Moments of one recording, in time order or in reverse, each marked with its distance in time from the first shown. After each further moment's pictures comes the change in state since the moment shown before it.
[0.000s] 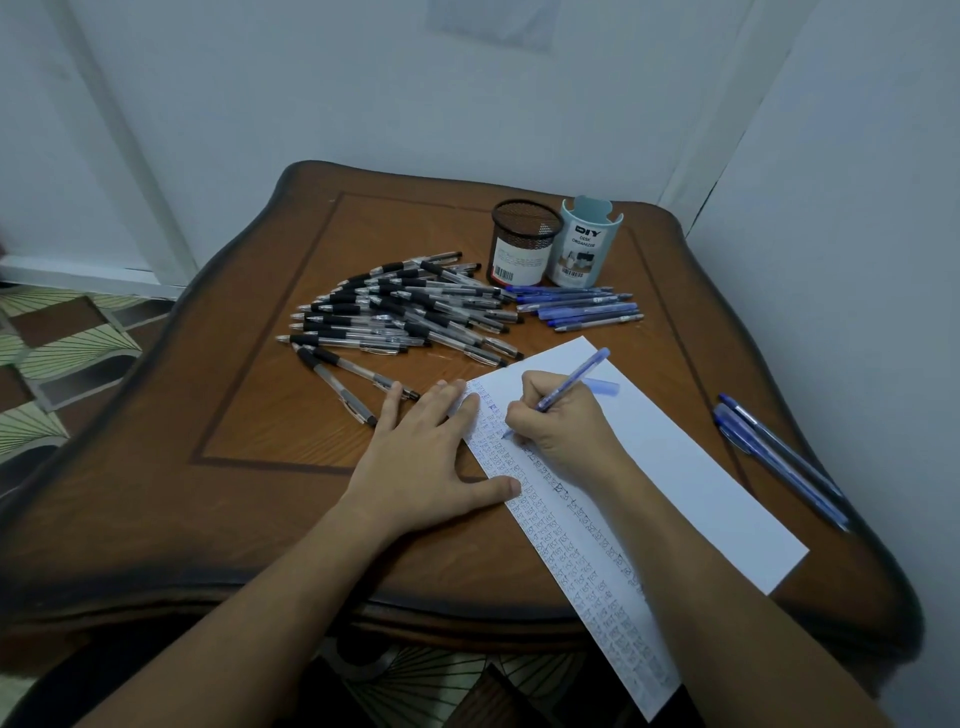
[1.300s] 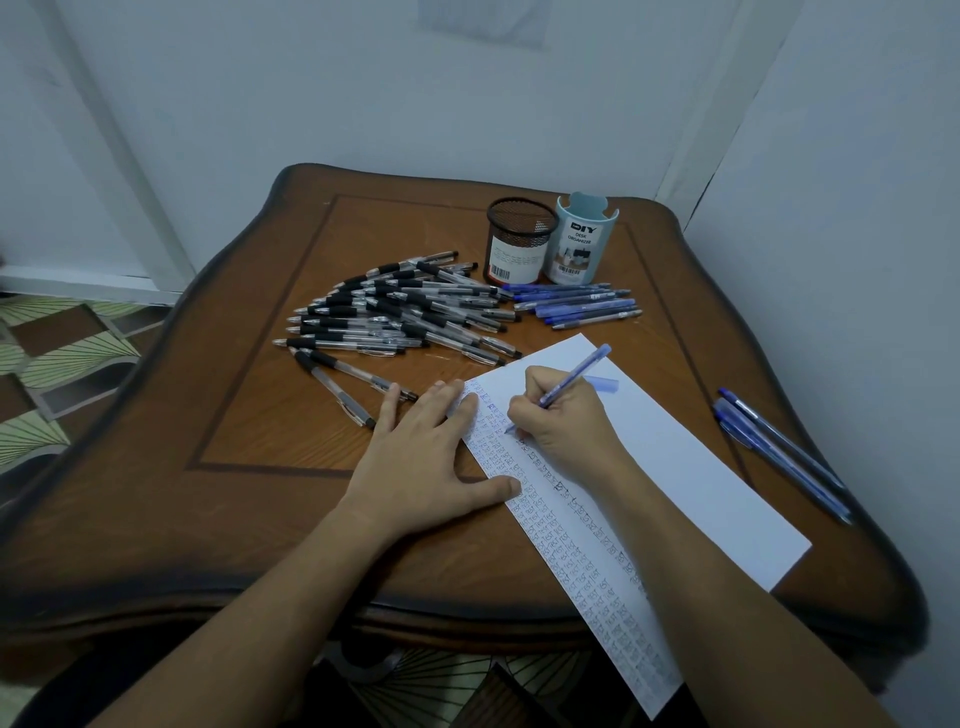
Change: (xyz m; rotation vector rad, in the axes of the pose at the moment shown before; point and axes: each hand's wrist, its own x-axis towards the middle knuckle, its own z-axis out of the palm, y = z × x) left_hand -0.001 0.001 -0.002 0.007 -0.013 -0.001; right_hand -0.004 -0.007 -0.002 -0.072 0.041 0.009
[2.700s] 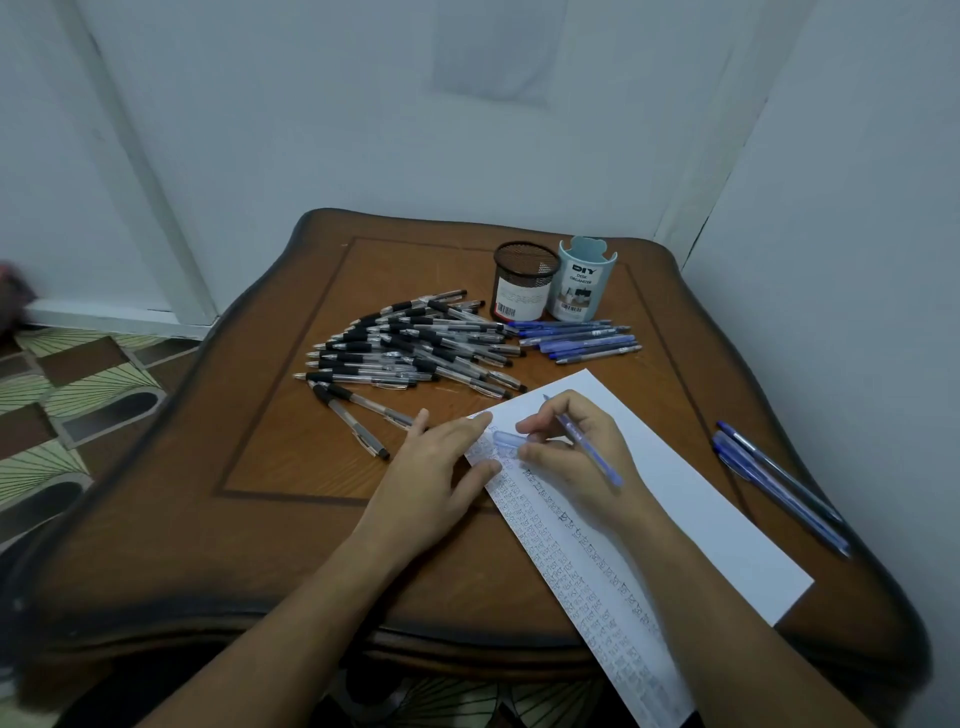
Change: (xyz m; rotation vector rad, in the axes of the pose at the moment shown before) left_hand -0.002 -0.001 0.001 -0.445 0.377 0.098; right_hand -0.022 -0.013 -0.017 0.192 -0.046 -0.024
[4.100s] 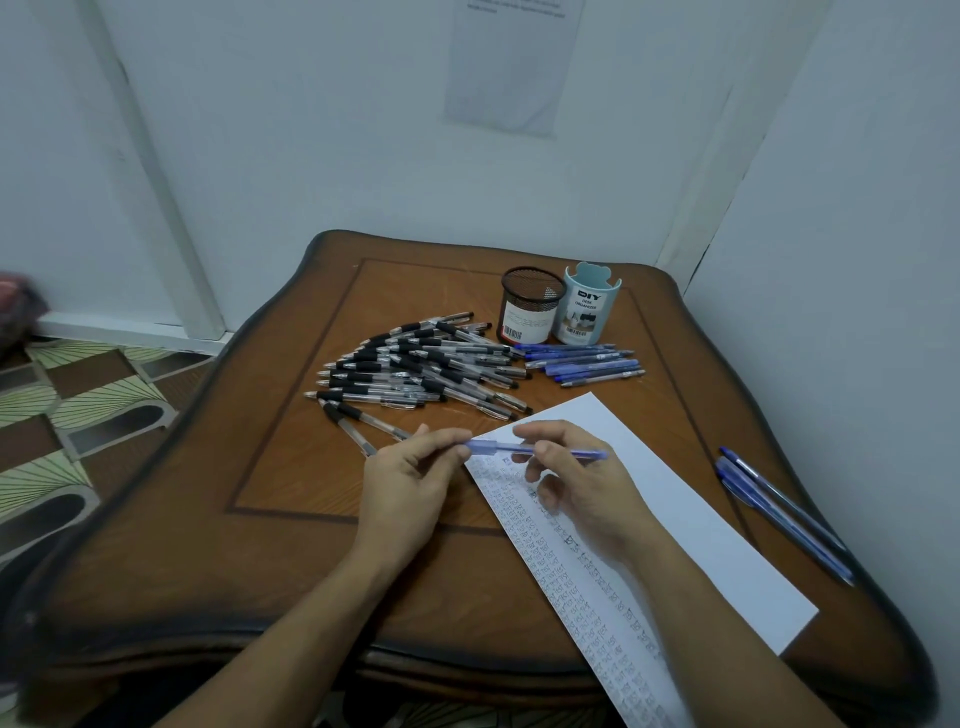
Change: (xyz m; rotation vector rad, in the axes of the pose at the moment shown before) left_hand -0.002 0.004 -0.014 -0.514 0.310 -0.343; right_hand -0.002 -0.008 0.010 0.216 -0.055 0.075
